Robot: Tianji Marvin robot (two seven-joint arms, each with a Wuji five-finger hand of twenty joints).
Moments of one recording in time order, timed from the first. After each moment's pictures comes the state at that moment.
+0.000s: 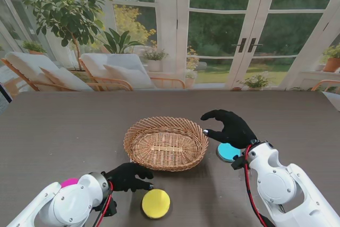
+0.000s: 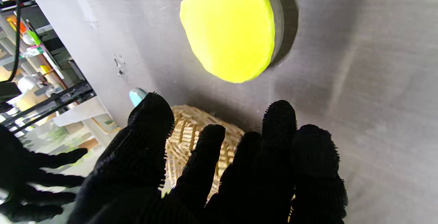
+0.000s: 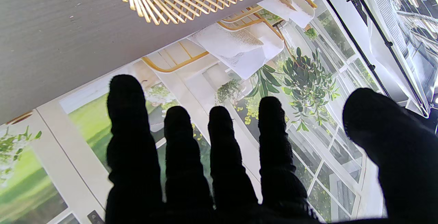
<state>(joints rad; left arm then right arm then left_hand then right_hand) 1.77 -1.03 -1.24 -1.92 0.44 0.23 -0.43 -1.62 -1.11 1.35 -1.73 -0.51 -0.19 -0.01 0.94 -0.34 0.25 -0.08 0.67 0.27 0.19 0.45 0.66 0.37 0.15 0.51 0.74 0.37 0.75 0.81 0.47 0.37 1.37 0.81 0.20 -0.53 1.03 -0.10 0.54 -0.07 0.64 0.24 0.59 0.13 0.47 0.27 0.63 0.24 0.18 0.22 0.74 0.34 0.54 0.44</state>
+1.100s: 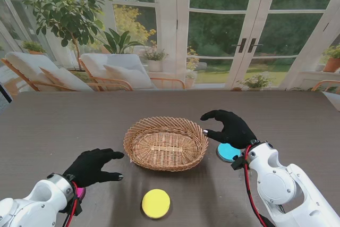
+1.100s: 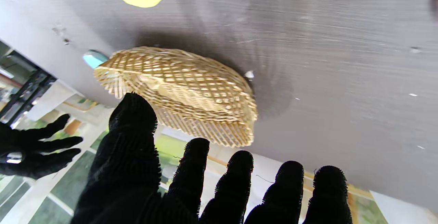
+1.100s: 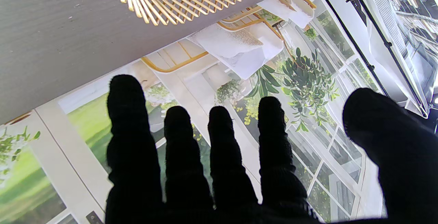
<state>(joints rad) 2.04 -1.05 -1.56 -2.12 0.76 0.05 -0.34 -1.62 -1.11 1.35 -1.73 -0.51 -0.19 -0.01 0.94 -0.27 0.01 -0.04 0.53 0.15 0.10 0.31 0.50 0.28 0.05 0.26 0.28 0.39 0.07 0.32 0.10 0.41 0.25 0.54 0.20 -0.53 1.03 -0.10 0.54 -0.07 0.64 0.24 0.59 0.13 0.47 0.27 0.63 0.24 0.18 0.22 0.74 0.34 0.54 0.44</state>
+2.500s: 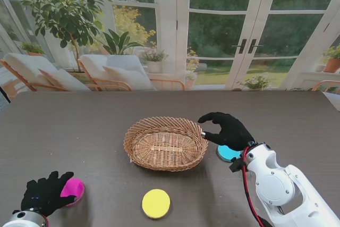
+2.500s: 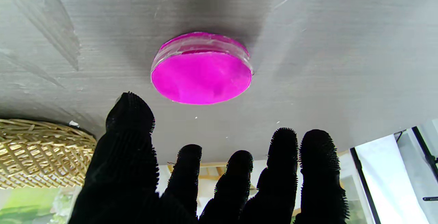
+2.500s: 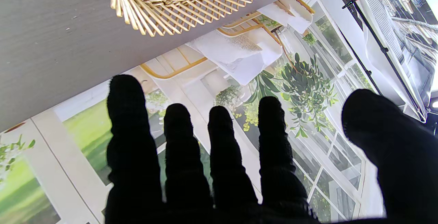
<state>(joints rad) 2.29 -1.09 -1.64 -2.06 1.17 0.30 -0.10 -1.63 -1.10 1.34 -1.74 -0.51 -0.18 0.01 0.93 -0.27 0.01 -0.04 0.45 0.09 0.09 0.31 0.50 0.28 0.05 0.26 0.47 0.40 0.37 0.62 0.24 0.41 1.01 0.82 0.20 -0.52 1.03 -0.10 0.54 -0.07 0.64 0.24 0.59 0.13 0.47 0.27 0.65 0.24 0.19 0.22 0.74 0.34 0.54 0.44</state>
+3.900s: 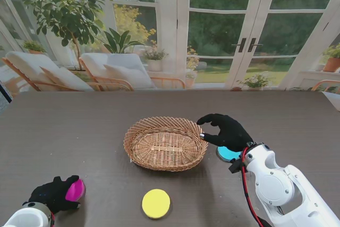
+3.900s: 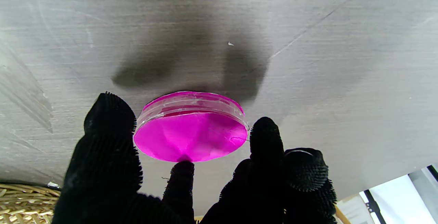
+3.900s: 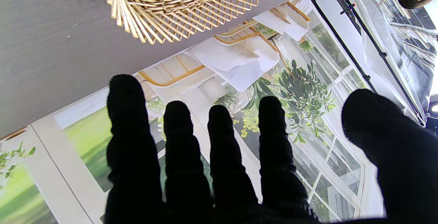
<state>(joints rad) 2.16 -1.05 -1.60 -1.96 1.21 0.28 -0.33 -1.63 -1.10 1.33 -1.74 -0.51 -0.18 0.03 0.81 -0.29 0.02 -0.04 0.28 0.03 0.04 0.36 0.39 0.37 0.06 0.33 0.54 0.28 0.91 1.06 0.47 0.23 1.54 1.09 0.20 -0.52 1.03 -0.10 0.55 -0.07 0.64 0.24 0.60 0.14 0.47 0.27 0.67 0.24 0.21 0.23 0.74 0.34 0.54 0.44</state>
